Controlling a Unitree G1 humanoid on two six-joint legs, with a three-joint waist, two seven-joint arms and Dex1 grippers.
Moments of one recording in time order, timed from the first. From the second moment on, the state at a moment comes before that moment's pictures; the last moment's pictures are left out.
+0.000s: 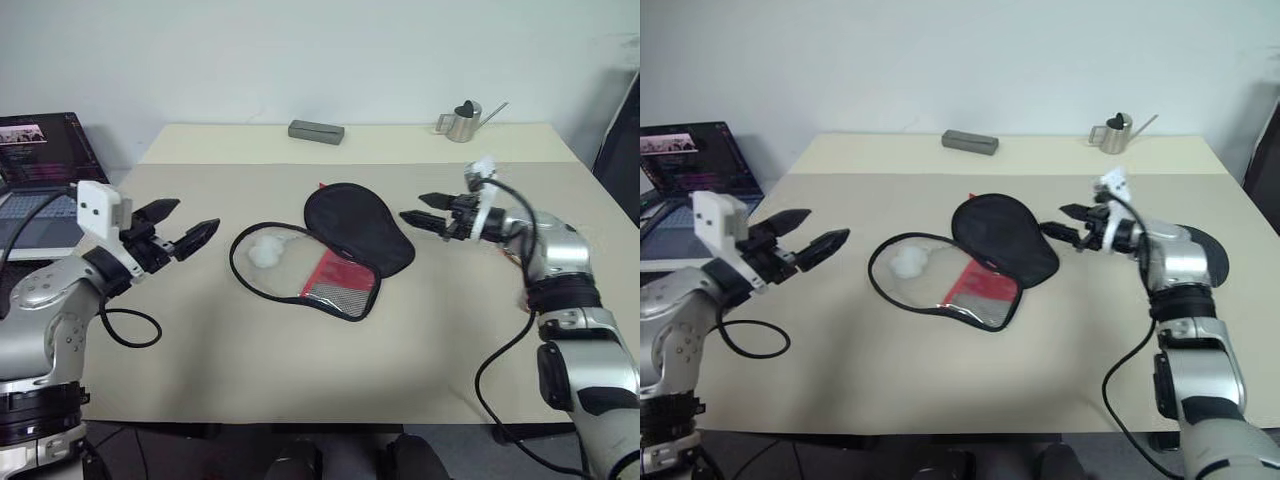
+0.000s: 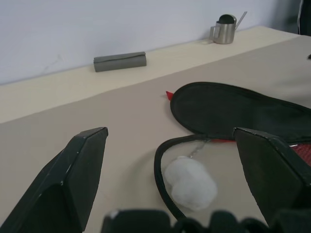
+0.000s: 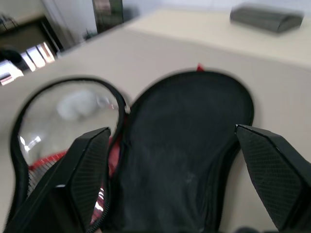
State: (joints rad) left arm -0.32 0.76 0.39 -0.07 -0.55 0.50 -0.73; right arm -0.99 -0.46 -0.02 0.73 0.24 0.43 1.00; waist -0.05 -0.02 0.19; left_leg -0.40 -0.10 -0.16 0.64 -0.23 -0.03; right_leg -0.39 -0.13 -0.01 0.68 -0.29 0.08
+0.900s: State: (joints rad) left arm -0.37 0.74 0.30 -0.07 -0.55 0.52 -0.74; right arm -1.20 -0.26 0.00 1.33 -0.02 0.14 0.64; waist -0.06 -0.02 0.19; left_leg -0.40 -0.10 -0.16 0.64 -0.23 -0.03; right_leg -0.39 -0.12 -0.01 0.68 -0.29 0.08
